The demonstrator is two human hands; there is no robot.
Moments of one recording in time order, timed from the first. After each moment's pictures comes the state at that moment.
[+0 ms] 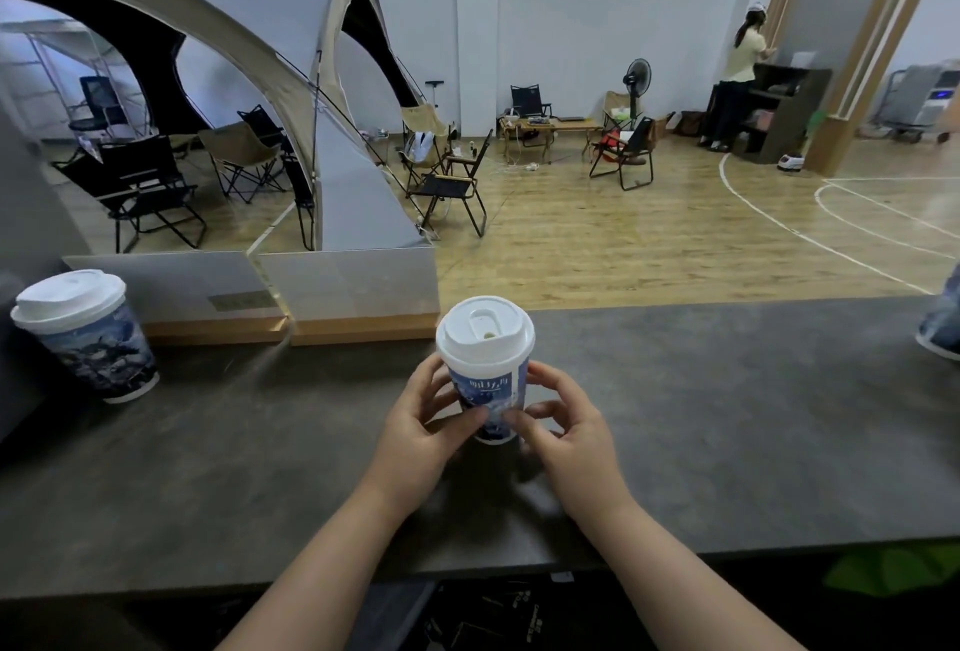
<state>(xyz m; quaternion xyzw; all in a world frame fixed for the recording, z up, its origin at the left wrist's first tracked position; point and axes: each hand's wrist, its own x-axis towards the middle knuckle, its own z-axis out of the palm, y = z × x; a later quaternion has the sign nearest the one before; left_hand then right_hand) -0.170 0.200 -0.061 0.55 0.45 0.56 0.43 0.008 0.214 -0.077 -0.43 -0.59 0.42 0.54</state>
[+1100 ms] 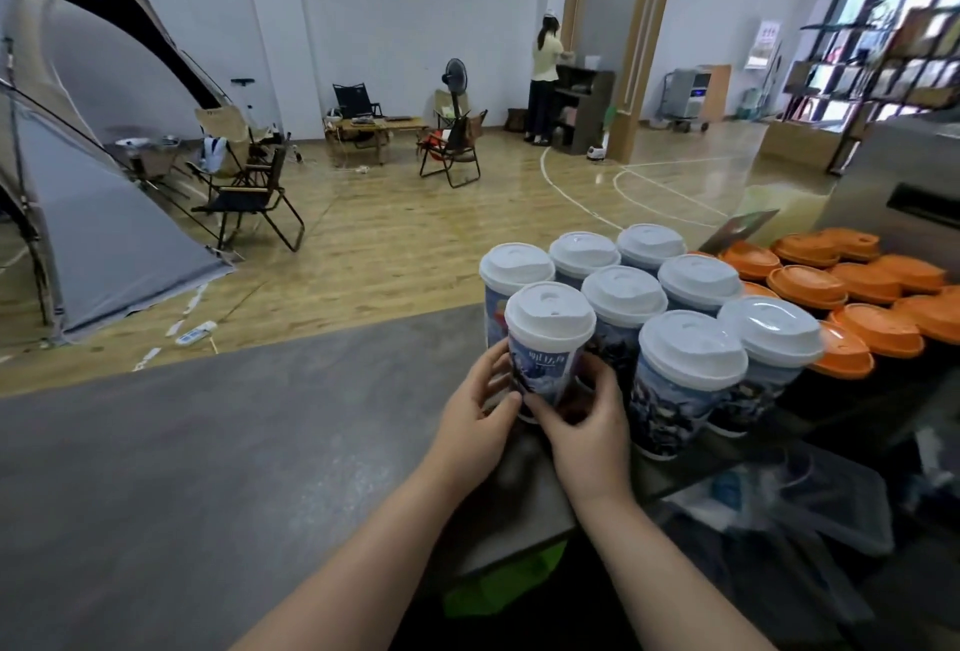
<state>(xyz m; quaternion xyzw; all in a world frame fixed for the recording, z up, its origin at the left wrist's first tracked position) 0.416 0.297 -0.067 0.65 0.36 0.46 0.48 0.550 0.264 -0.096 -0.60 -0.44 0.16 0.65</state>
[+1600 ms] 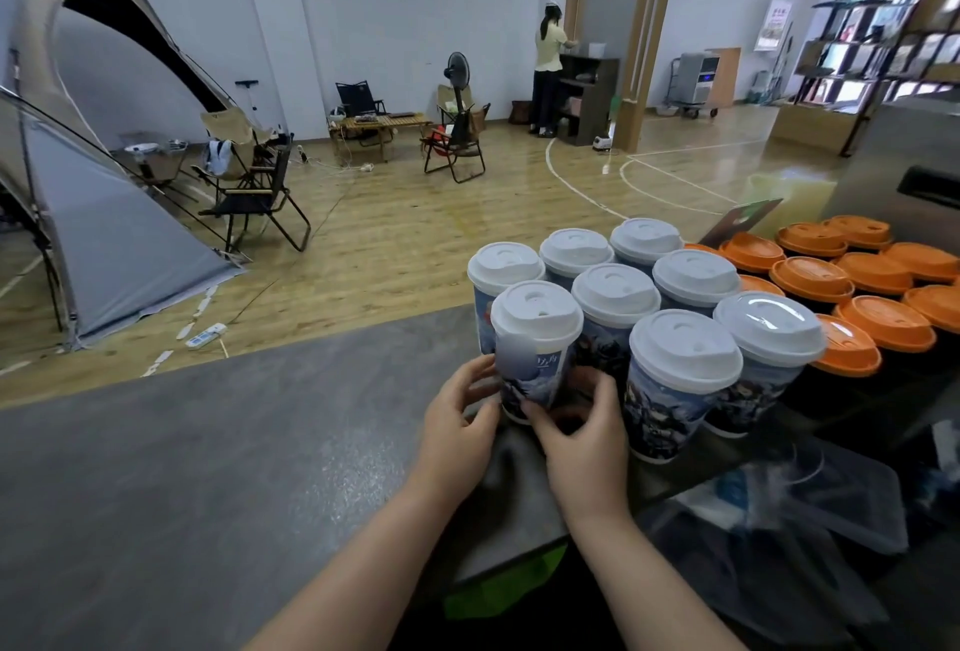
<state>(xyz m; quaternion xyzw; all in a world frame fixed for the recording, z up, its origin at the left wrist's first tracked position) 0.419 0.294 -0.069 0.63 0.41 0.49 0.45 0.548 0.255 -0.093 -0.62 -0.45 0.13 0.63</state>
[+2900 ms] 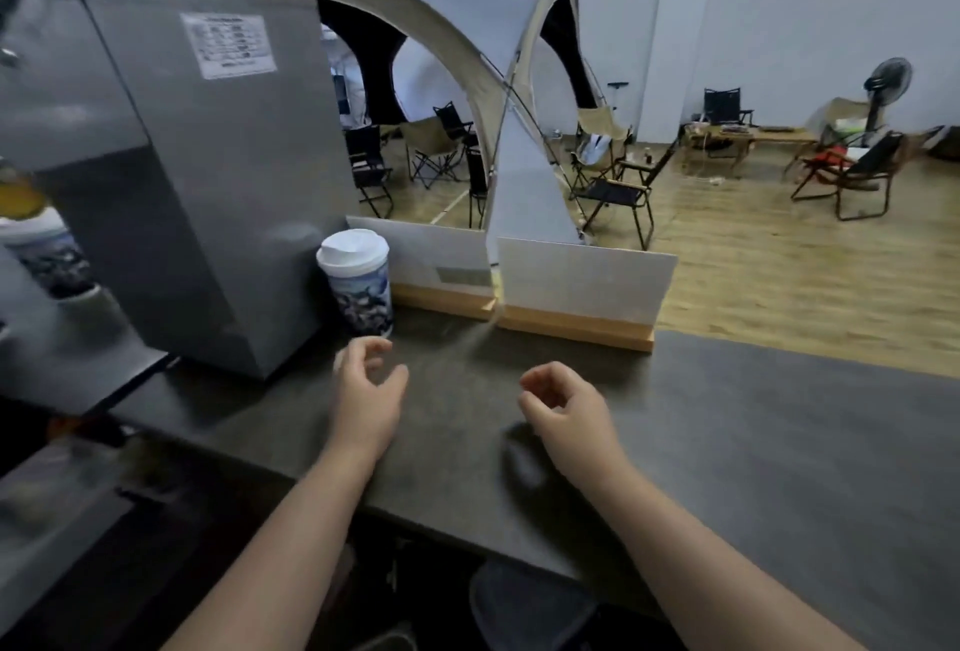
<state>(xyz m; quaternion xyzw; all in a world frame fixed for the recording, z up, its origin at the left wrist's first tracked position) -0.404 0.158 -0.062 0.34 0.74 0.57 0.11 -0.190 0.231 -0.064 -0.40 -0.72 0.42 0.37</state>
